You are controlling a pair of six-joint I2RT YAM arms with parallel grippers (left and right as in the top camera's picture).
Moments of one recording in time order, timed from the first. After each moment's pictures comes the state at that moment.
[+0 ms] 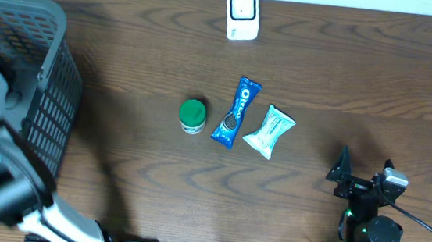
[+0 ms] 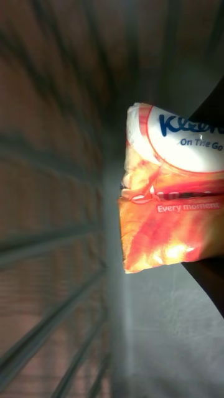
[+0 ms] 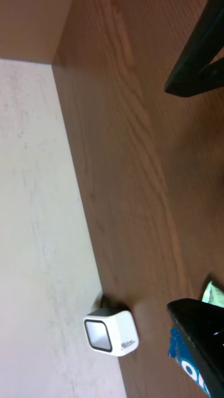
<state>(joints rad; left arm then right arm) 0.61 1.82 1.45 -0.63 -0.34 -0.75 -0.10 0.01 0.01 -0.07 0.04 0.20</state>
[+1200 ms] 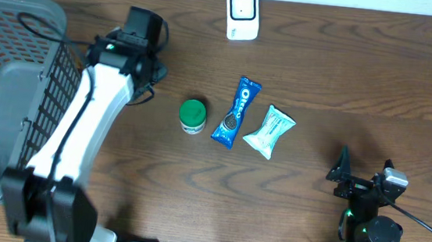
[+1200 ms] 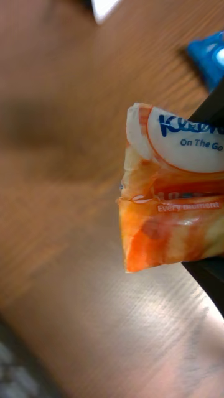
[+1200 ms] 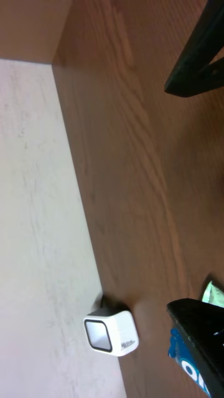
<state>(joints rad) -0.20 1.68 1.46 -1.01 -0.19 -1.00 -0.10 0.01 0.01 -0.07 0.05 0.20</state>
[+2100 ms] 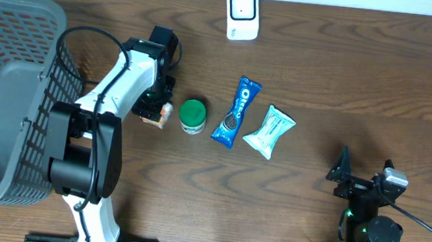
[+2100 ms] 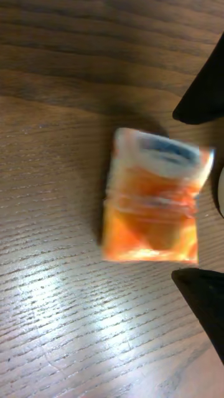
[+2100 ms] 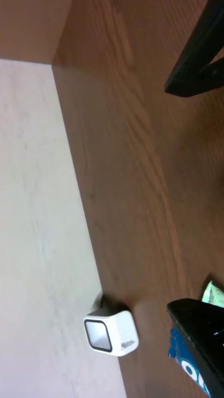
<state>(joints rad) -0.21 1.98 1.46 -1.03 -0.08 -1.54 -0.10 0.01 0.01 -0.07 0.04 0.20</state>
